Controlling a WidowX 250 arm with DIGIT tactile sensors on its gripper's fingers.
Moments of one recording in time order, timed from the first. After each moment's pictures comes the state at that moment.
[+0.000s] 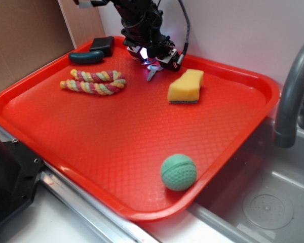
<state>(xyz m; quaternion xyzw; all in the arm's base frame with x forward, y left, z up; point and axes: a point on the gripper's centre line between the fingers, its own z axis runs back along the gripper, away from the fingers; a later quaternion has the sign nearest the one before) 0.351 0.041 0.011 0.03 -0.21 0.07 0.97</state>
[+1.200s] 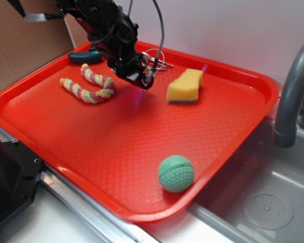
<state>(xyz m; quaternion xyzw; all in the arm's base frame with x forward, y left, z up) 0.273 -0.004 0.046 -0.02 -0.24 0.02 0.97</state>
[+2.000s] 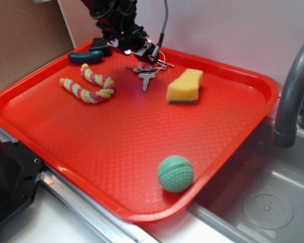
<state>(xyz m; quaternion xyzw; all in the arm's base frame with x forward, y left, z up) 0.314 0.036 0.053 0.00 -0.24 0.04 0.97</state>
